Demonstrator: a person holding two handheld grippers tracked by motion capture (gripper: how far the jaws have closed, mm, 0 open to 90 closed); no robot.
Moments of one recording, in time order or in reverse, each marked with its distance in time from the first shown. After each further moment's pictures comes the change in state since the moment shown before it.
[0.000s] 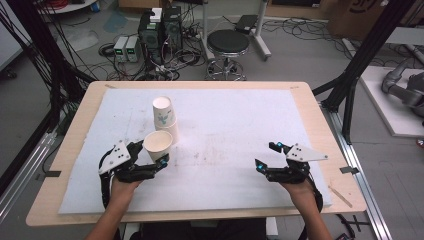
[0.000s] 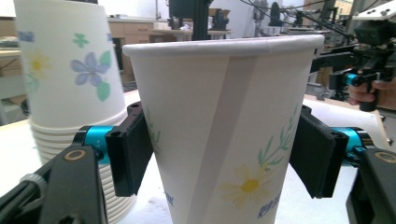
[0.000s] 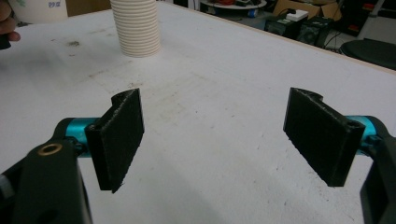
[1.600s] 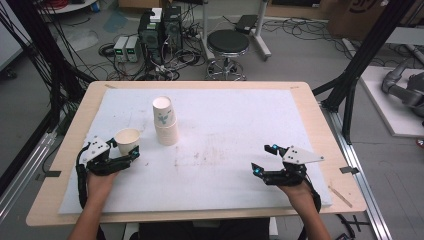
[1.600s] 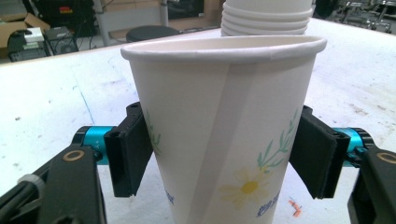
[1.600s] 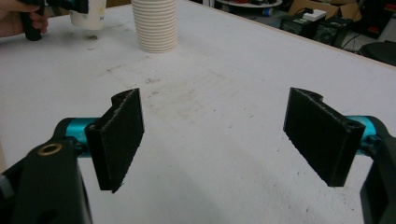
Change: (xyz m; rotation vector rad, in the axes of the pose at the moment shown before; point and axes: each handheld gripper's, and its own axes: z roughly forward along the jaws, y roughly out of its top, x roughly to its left) left arm 0.065 -0.027 -0.043 0.234 0.350 -0.049; right arm 0.008 -0.001 0.003 0.009 0.051 -0.026
